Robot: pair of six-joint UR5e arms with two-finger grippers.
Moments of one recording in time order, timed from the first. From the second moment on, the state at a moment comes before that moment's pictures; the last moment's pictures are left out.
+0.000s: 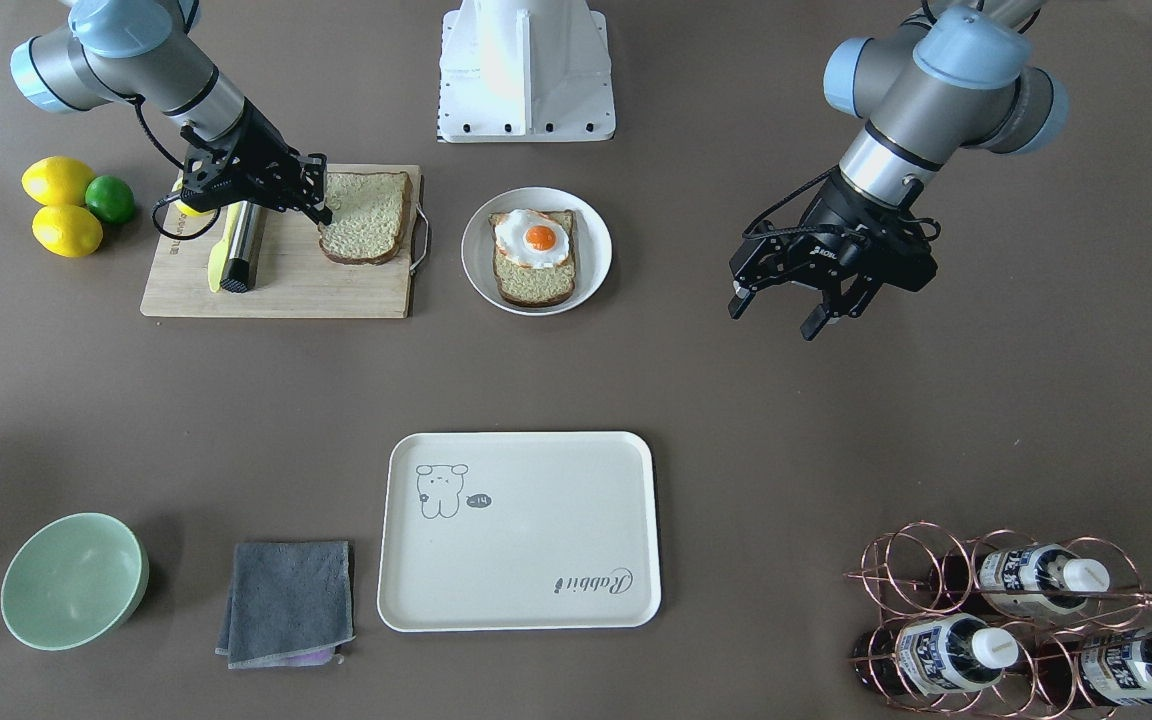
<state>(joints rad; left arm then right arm) -0.76 -1.85 -1.82 -2.24 -1.90 -1.13 0.37 -1.64 1.92 -0.71 1.82 1.44</state>
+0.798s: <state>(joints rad) -0.76 -1.85 -1.82 -2.24 -1.90 -1.13 0.57 -1.63 1.97 -0.68 2.10 1.47</state>
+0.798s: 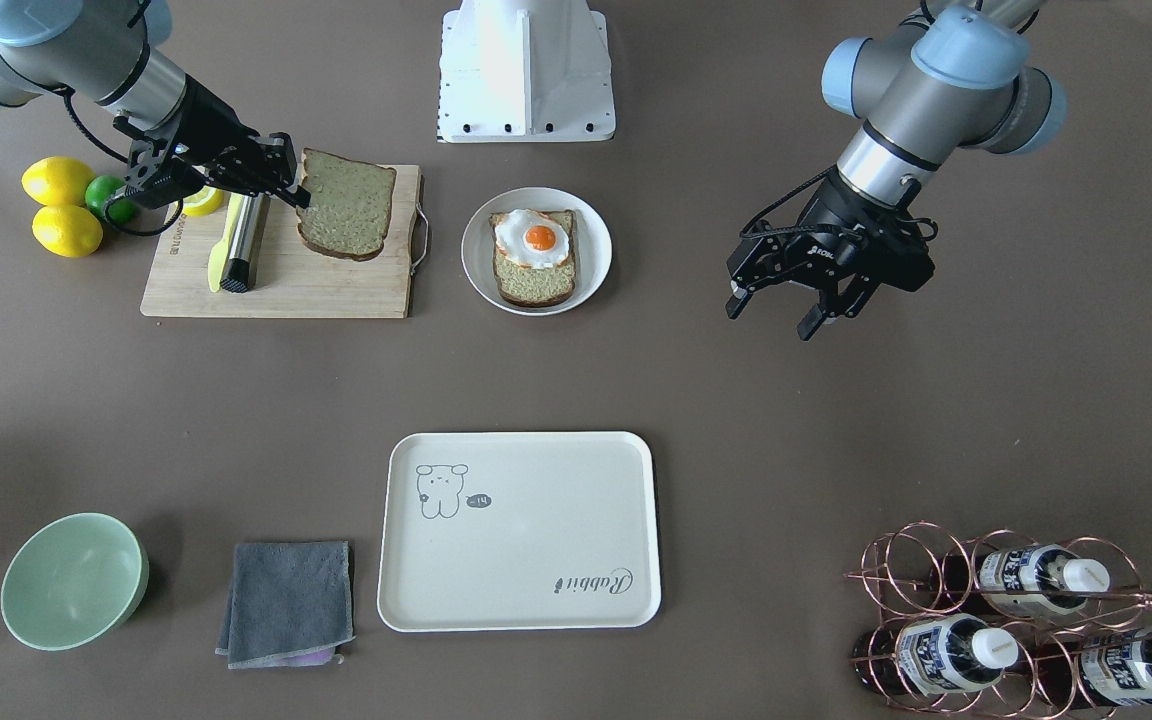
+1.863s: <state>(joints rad) -0.76 -1.83 -1.82 -2.26 -1.91 -1.14 0.43 -1.35 1.83 -0.51 1.86 1.77</state>
